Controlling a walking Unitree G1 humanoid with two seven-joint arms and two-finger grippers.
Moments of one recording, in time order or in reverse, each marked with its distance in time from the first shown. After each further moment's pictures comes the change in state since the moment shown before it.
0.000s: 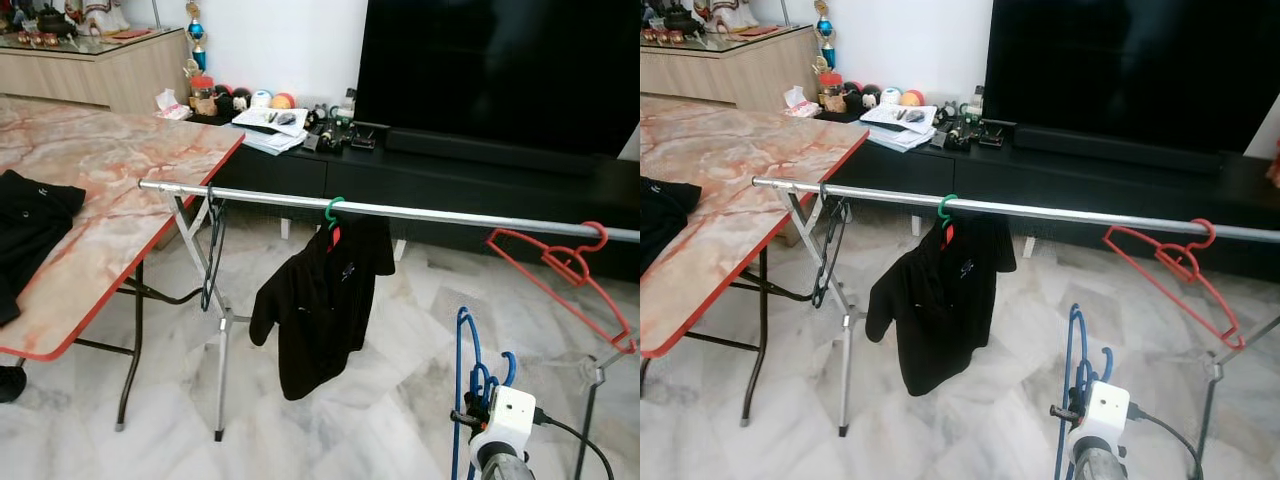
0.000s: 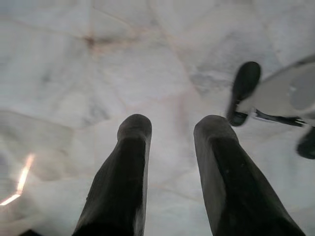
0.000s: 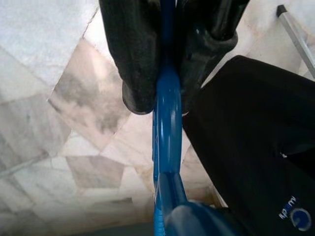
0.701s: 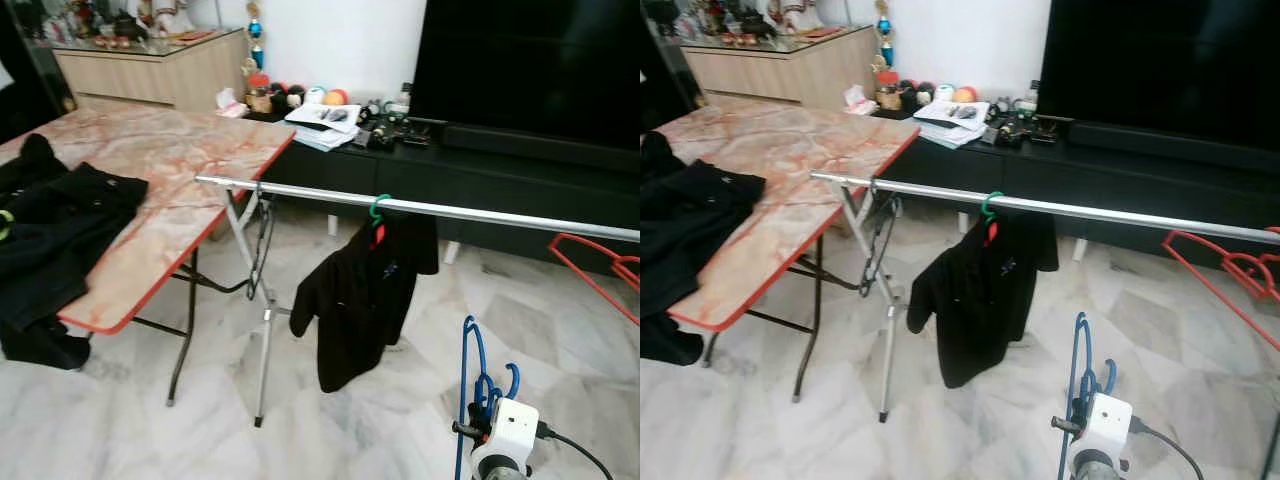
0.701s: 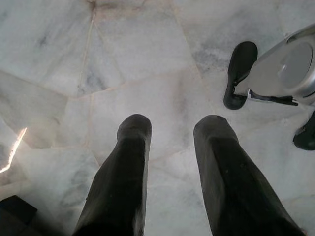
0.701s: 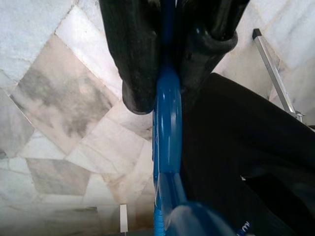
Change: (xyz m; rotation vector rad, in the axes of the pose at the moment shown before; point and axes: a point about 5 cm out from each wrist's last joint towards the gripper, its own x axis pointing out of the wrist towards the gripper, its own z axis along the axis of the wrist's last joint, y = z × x) left arm 0.006 -0.034 -0.004 0.028 0.023 -0.052; right arm -0.005 -0.004 -0.007 0.002 0.001 -0.031
